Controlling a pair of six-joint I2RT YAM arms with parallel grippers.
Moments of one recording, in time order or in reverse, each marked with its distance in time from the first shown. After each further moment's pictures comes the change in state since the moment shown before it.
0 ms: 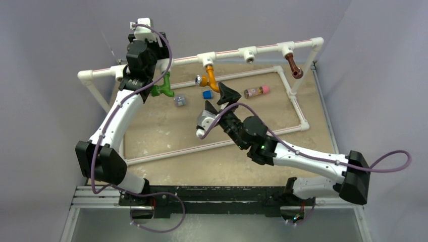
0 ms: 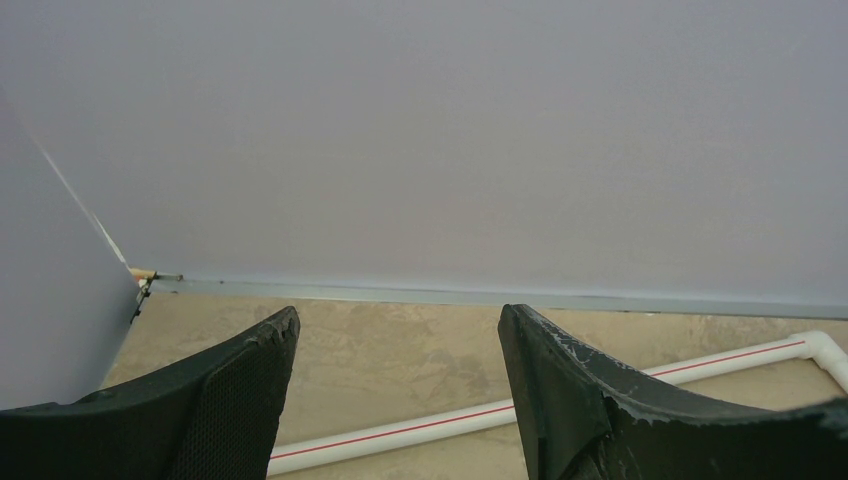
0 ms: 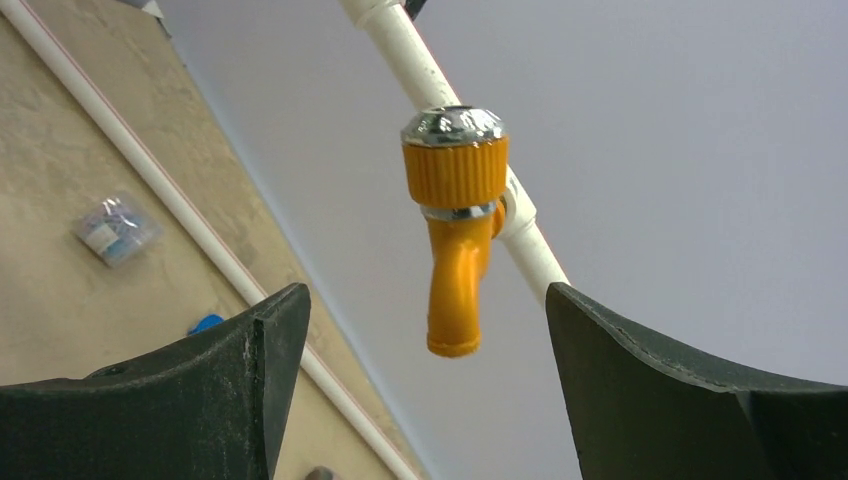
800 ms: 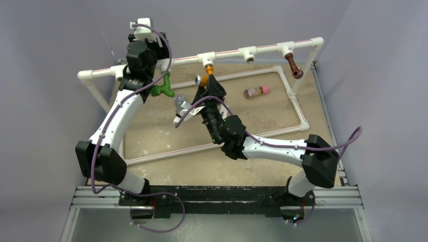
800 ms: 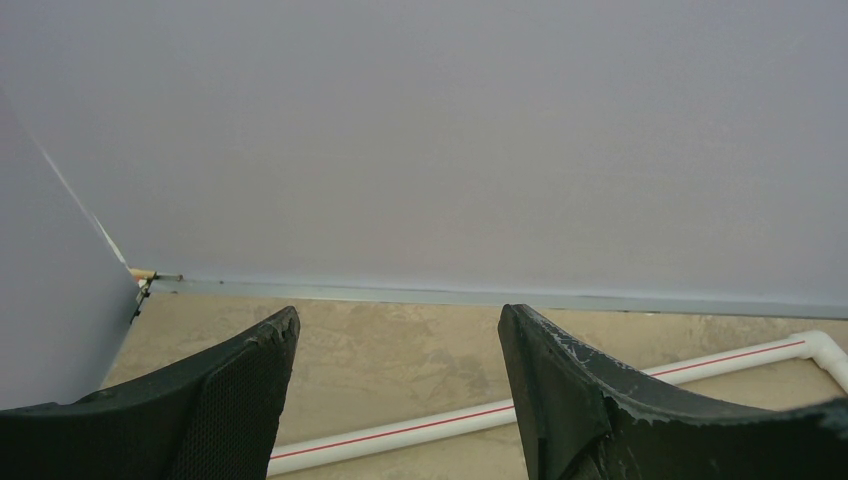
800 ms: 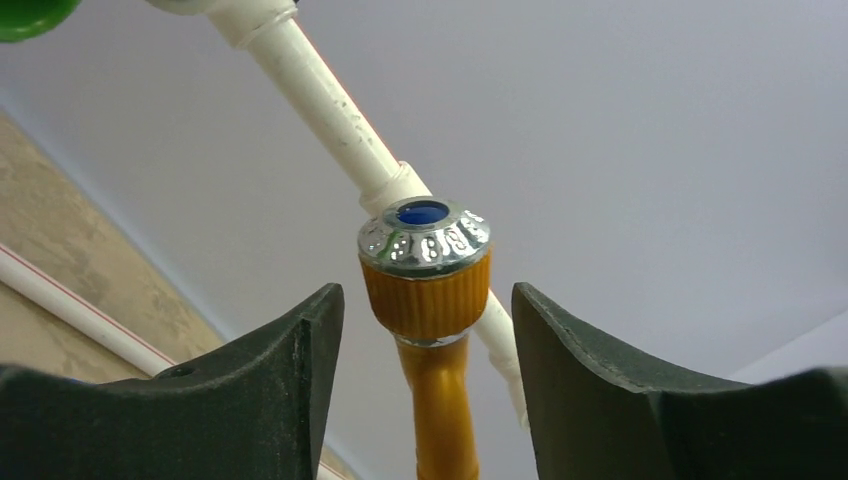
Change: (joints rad) left arm 0.000 0.000 0.000 0.000 0.001 0.000; right arm 0.027 0.360 0.138 0.507 0.234 -0.332
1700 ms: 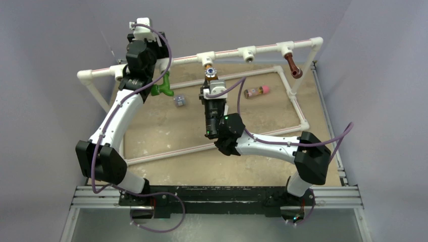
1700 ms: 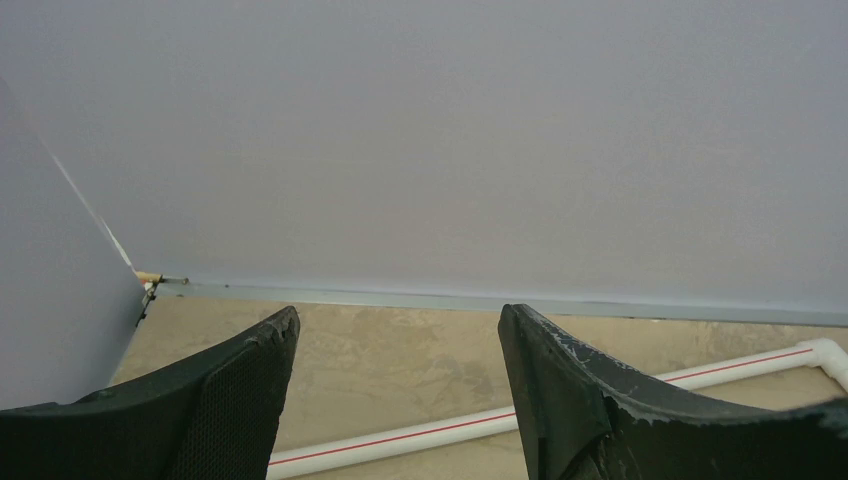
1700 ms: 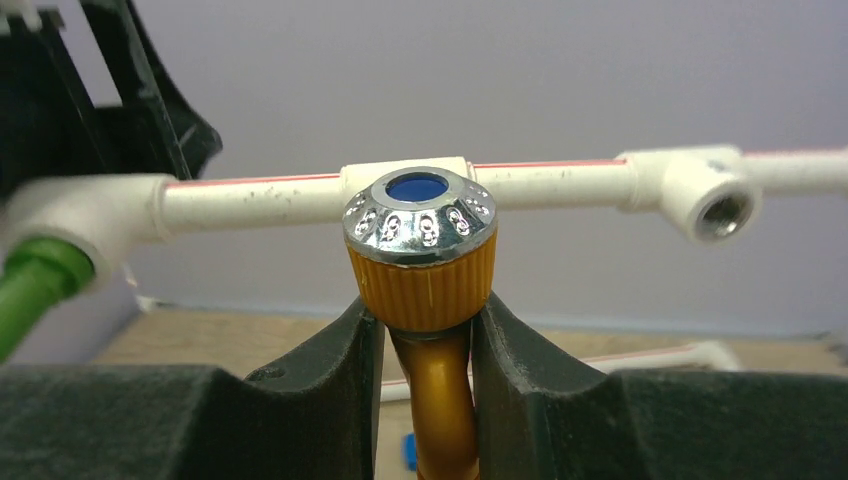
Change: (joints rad) left arm 0.003 0.003 0.000 0.007 0.000 0.000; right arm -0.010 0.095 0.111 0.190 0.290 0.719
